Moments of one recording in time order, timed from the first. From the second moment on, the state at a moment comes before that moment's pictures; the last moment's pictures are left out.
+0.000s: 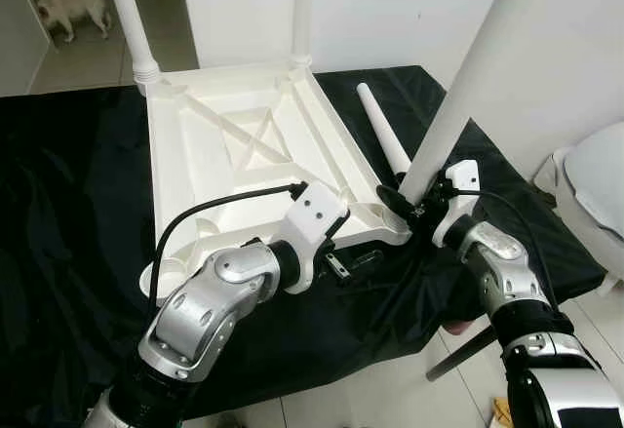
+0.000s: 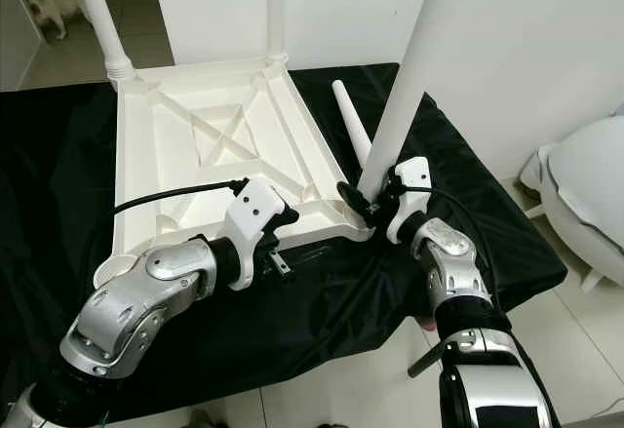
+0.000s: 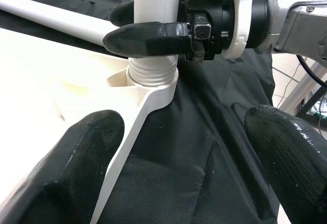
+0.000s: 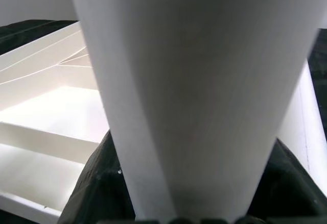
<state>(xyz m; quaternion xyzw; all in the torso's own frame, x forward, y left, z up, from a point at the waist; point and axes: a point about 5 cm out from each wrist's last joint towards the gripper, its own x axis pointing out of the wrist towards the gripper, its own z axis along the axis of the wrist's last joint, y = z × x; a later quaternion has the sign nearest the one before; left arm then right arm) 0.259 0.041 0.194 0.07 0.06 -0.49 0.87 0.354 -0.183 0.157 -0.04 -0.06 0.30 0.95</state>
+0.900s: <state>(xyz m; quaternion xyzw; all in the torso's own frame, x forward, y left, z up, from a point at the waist) 0.259 0.039 0.196 0.07 0.06 -0.49 0.87 0.344 -0.112 0.161 0.03 -0.06 -0.01 1.00</state>
